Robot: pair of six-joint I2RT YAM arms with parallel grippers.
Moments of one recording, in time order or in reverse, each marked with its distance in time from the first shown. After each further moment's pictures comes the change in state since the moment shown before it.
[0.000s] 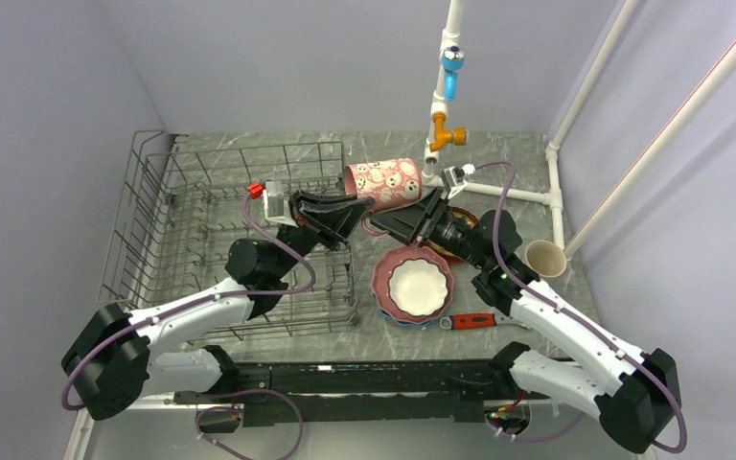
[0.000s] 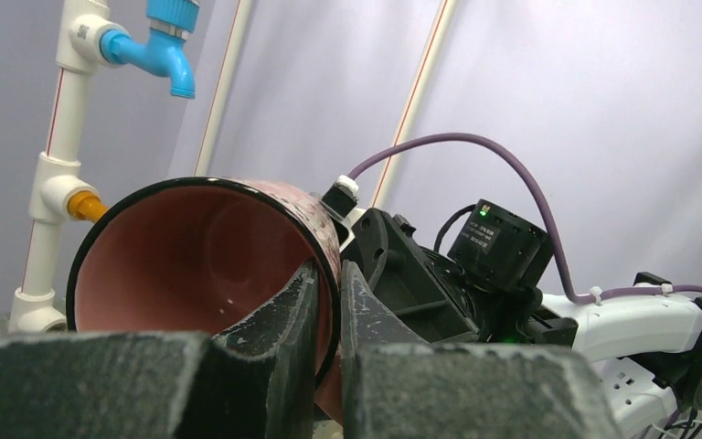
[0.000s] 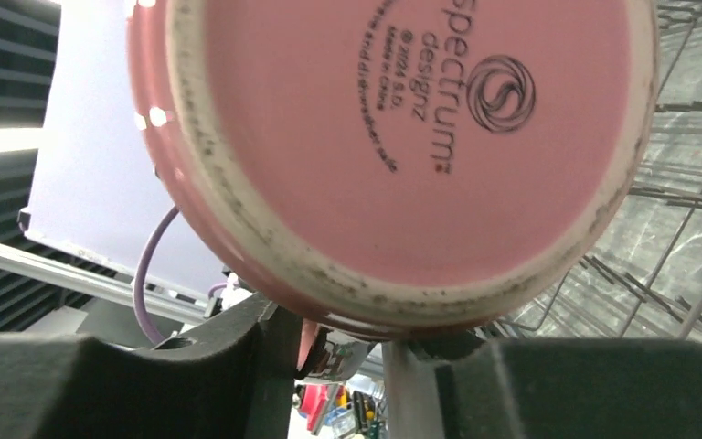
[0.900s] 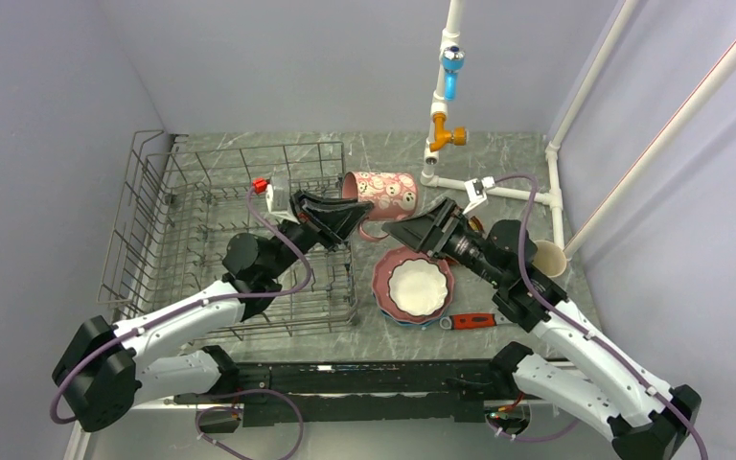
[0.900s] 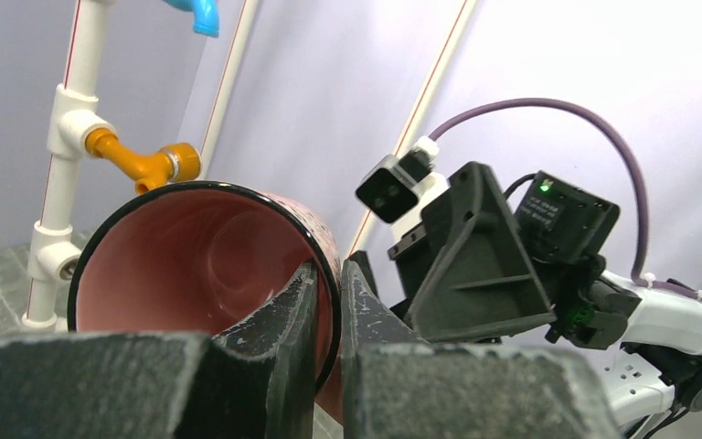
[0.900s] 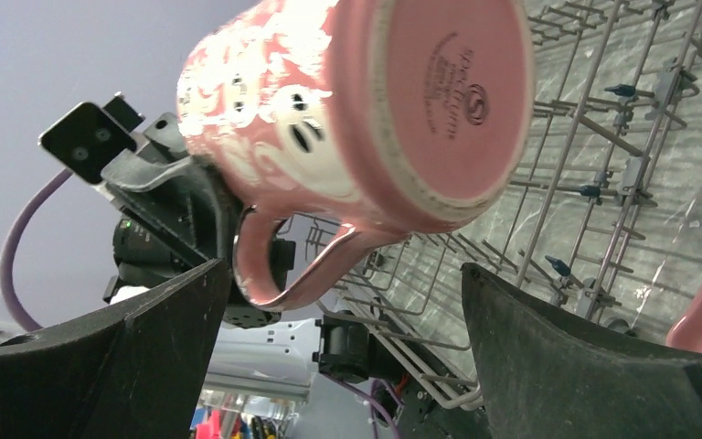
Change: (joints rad) left arm 0.022 -0.069 0.010 -0.216 0.001 -0.010; right arm 0.019 -0.195 0.035 -0.402 0.189 -0.231
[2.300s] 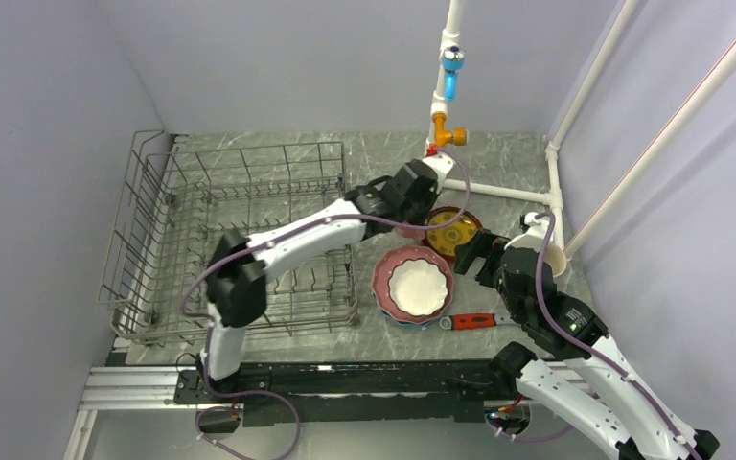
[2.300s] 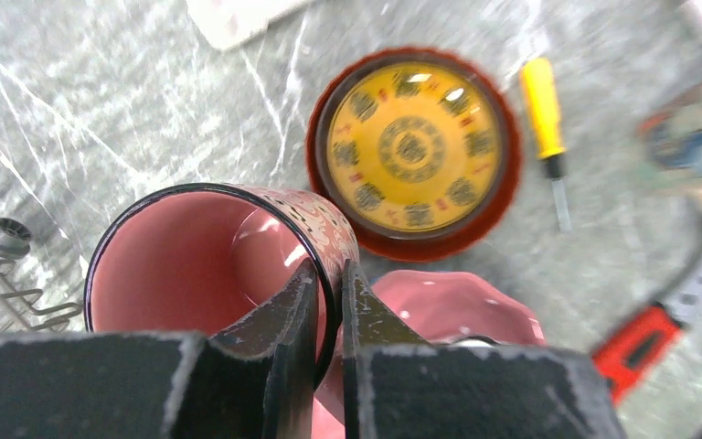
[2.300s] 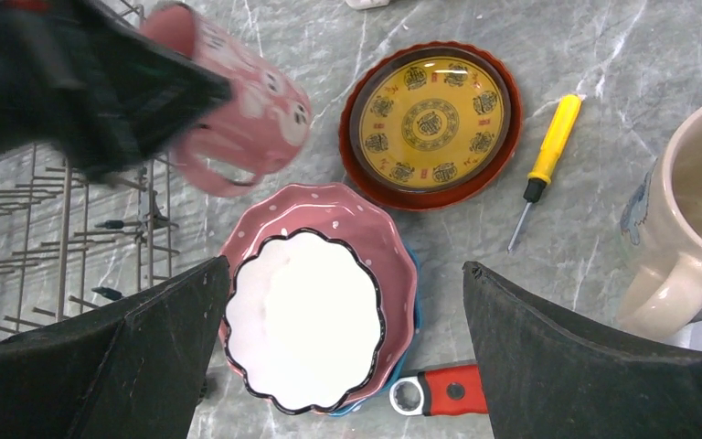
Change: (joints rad) left arm -0.179 0.920 1.213 -1.460 -0.435 0.414; right arm 0.005 -0.227 0.026 -0.728 0.752 -0.378
